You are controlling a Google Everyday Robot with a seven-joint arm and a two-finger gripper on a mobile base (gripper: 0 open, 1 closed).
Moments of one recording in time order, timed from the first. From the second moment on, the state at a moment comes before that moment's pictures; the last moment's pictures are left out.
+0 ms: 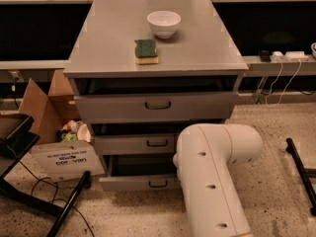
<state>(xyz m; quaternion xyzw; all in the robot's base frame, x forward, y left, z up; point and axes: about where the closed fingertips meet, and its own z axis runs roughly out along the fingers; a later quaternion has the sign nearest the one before) 0.603 -0.141 0.183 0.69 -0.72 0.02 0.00</state>
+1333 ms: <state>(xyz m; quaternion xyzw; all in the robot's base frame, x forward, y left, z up) 0.561 -0.216 0.309 0.63 -0.77 0.10 0.06</state>
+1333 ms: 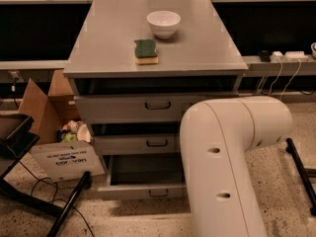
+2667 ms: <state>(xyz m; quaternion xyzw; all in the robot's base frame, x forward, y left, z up) 0.541 -0.204 0.215 0.64 -0.77 0.00 0.03</state>
